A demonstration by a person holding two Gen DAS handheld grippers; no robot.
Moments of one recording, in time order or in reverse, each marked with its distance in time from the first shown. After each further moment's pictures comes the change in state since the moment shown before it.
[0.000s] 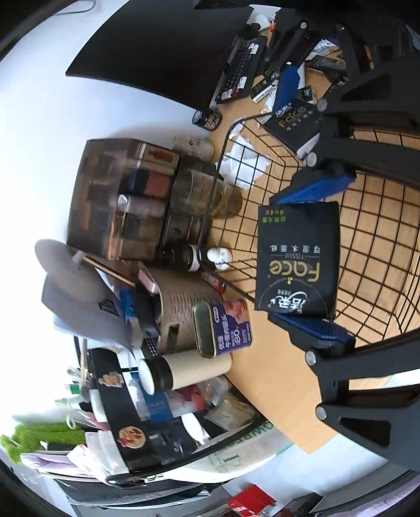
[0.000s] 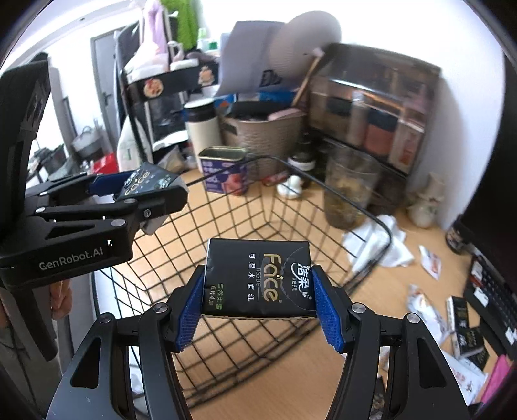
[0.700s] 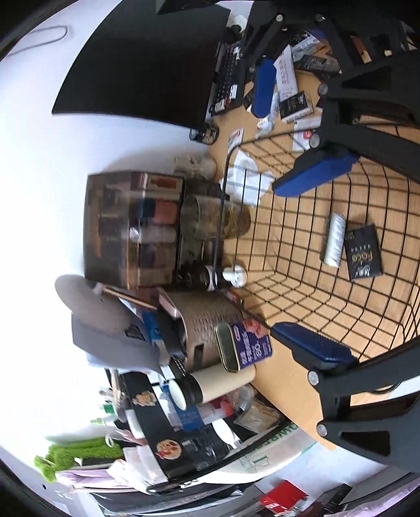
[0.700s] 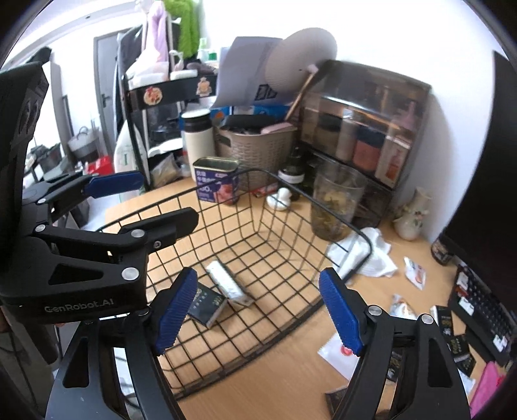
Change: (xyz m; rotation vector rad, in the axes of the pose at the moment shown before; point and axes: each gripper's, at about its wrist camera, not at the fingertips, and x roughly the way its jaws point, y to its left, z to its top) left arm -0.021 -0.047 -0.005 0.124 -0.086 -0.007; right arm -0.031 -0.014 -0.009 -0.012 -0.055 -0.062
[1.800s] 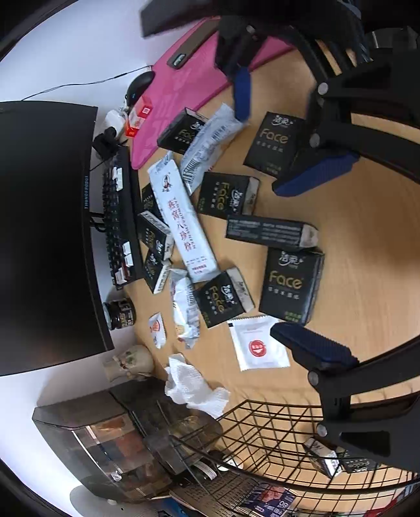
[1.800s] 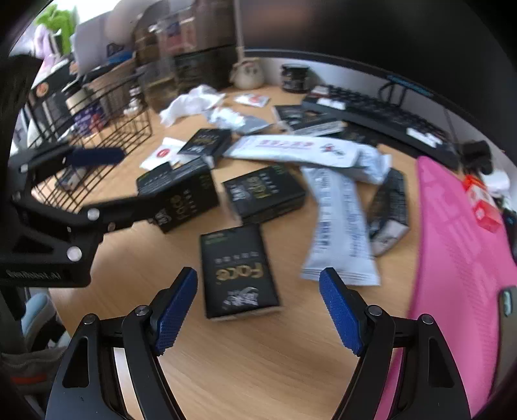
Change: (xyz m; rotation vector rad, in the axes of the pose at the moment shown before) left arm 0.050 -0.239 -0.082 0.402 0.236 -0.379; right arm -0.076 -0.156 -0.231 0.334 0.247 -0.225
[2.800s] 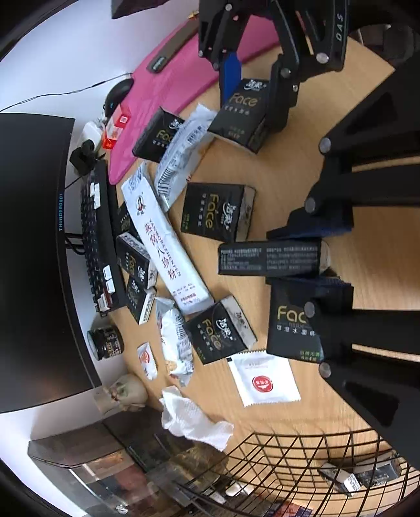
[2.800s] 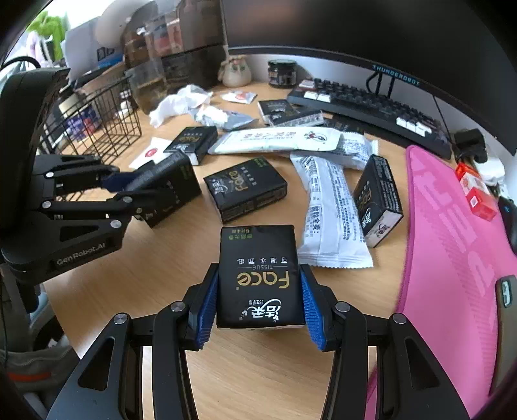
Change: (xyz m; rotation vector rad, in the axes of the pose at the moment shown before) left arm 0.038 -0.013 0.005 0.057 0.074 -0.068; right arm -0.008 -0.022 -0.003 0.064 -0.006 -0.016
